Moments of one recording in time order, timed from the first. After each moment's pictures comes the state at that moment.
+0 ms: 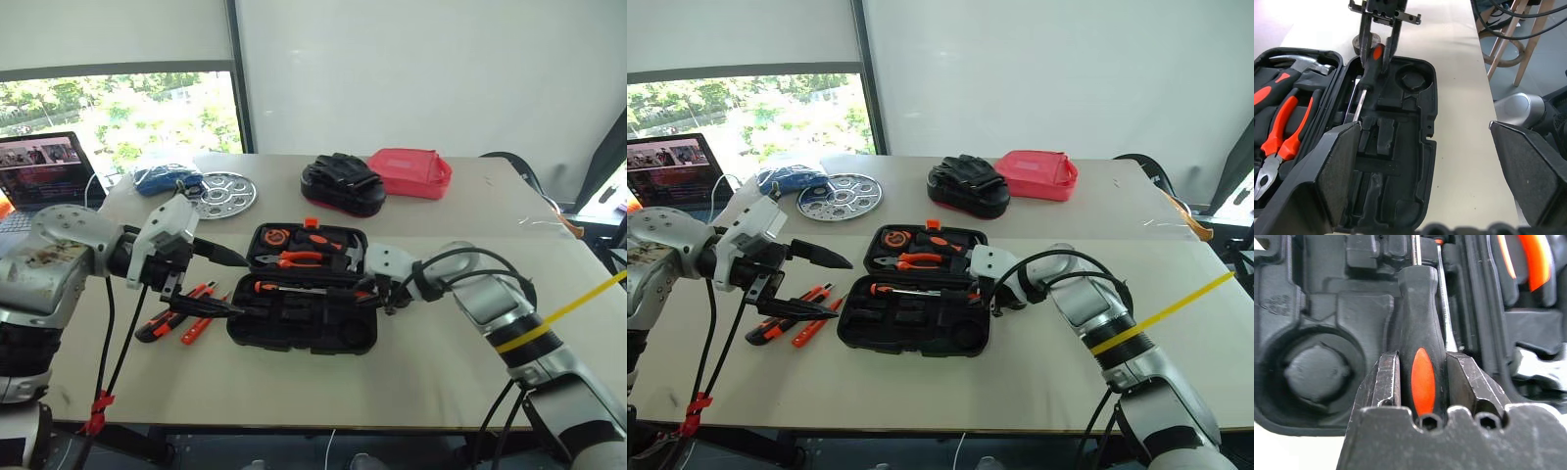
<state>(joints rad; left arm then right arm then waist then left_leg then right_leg) -0.69 1.02 -0.01 -0.10 -0.51 0.59 -1.53 -0.81 -0.65 0.42 0.11 0.01 0.44 1.15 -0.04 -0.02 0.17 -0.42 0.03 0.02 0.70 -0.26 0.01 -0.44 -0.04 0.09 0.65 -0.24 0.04</state>
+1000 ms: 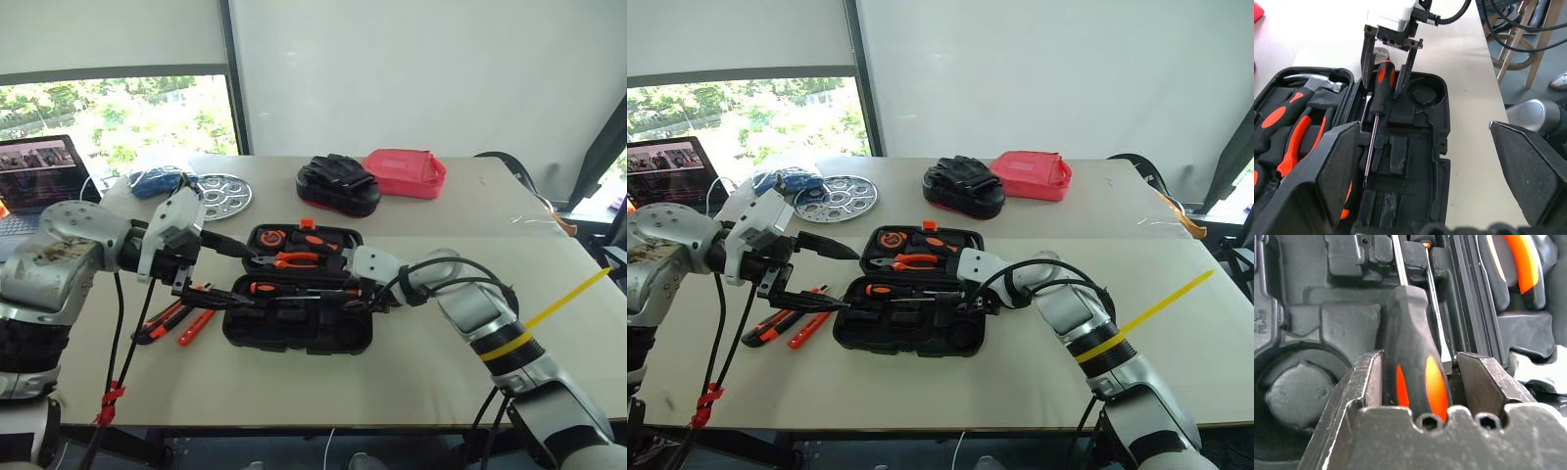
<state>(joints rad) -0.74 0.99 -0.02 -0.09 -0.51 0.58 -1.48 -0.80 -0.57 0.41 0.11 -0.06 0.46 1.09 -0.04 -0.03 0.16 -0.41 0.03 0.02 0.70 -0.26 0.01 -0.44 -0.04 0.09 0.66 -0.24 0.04</state>
